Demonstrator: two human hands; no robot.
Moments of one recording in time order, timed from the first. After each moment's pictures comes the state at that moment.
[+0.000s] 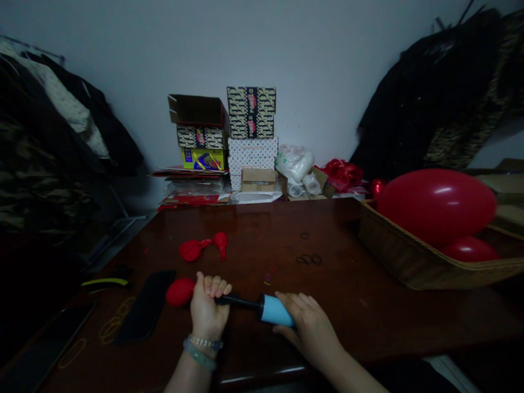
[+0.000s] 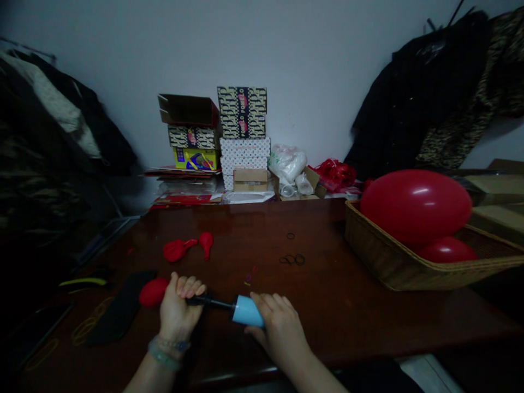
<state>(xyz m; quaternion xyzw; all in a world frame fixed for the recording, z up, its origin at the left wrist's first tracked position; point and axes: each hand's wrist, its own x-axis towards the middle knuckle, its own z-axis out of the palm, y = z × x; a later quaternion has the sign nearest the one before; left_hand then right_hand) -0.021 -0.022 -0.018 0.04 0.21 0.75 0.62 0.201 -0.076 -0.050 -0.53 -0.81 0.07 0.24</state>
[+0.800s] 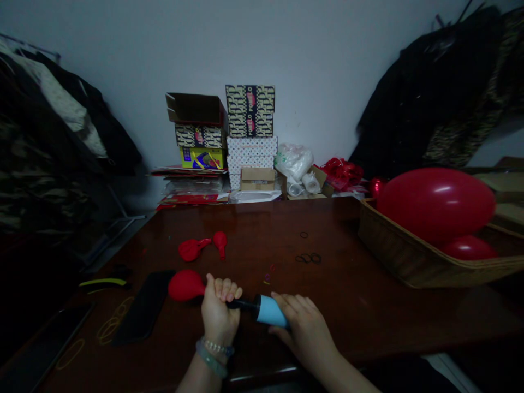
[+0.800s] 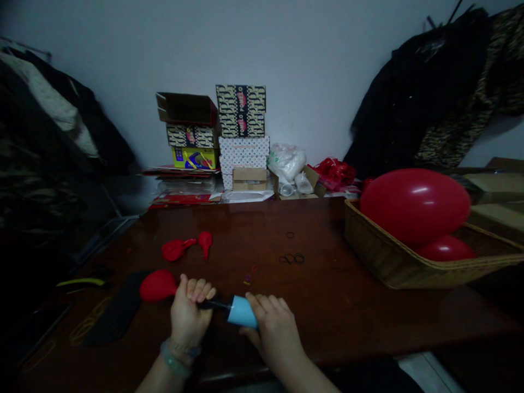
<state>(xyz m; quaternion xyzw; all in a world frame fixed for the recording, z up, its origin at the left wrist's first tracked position) 0.003 -0.026 -0.028 0.06 0.23 0.74 0.63 0.190 -0.079 -0.054 -0.53 -0.81 0.07 0.25</state>
